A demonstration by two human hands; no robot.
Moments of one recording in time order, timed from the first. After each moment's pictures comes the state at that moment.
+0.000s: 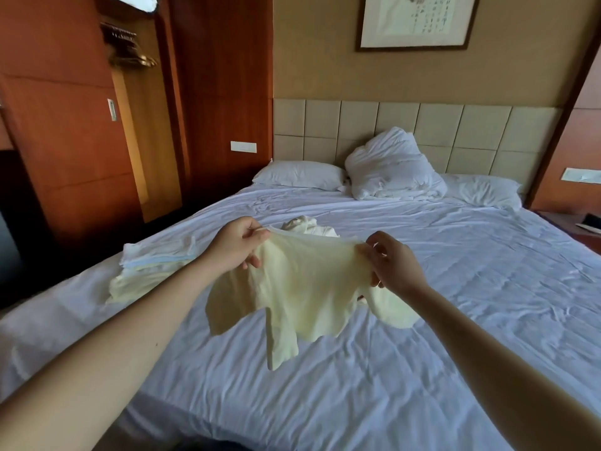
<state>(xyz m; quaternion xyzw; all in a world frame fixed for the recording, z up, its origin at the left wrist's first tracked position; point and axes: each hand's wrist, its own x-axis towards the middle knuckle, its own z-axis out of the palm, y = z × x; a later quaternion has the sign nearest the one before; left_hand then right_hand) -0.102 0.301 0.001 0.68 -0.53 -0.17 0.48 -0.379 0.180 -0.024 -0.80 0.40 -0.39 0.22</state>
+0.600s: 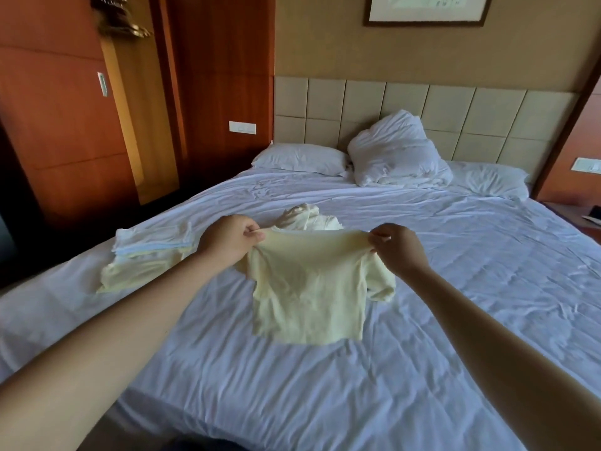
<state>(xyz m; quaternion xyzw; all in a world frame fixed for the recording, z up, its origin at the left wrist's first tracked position) -0.067 0.264 -0.021 0.77 -0.55 0.01 0.32 -0.356 0.130 -0.025 -0.78 0.47 -0.36 0.18</state>
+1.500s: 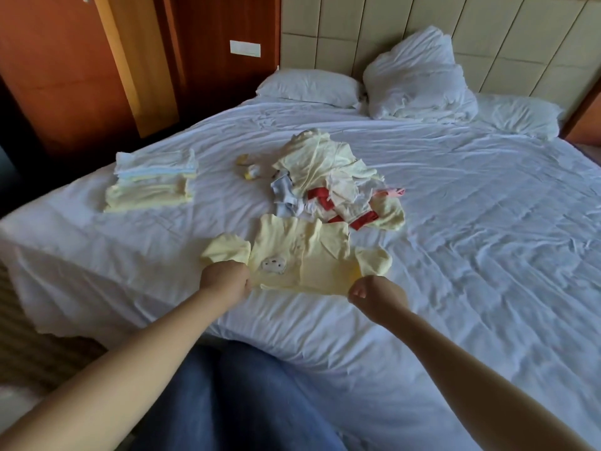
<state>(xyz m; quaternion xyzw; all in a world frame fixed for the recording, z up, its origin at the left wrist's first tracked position) -0.098 0.346 -0.215 0.83 -0.55 -0.03 -0.04 -0.376 0.222 -0.218 -0.85 0.51 -0.03 0.14</state>
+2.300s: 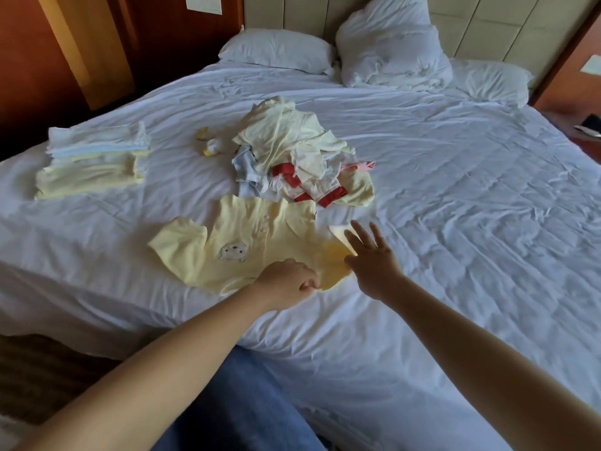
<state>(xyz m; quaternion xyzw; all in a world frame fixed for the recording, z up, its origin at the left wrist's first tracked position) -0.228 0.272 -0.235 0.63 -0.74 -0.20 0.09 -0.420 0.174 -0.217 -0.92 0.34 0.08 -0.19</state>
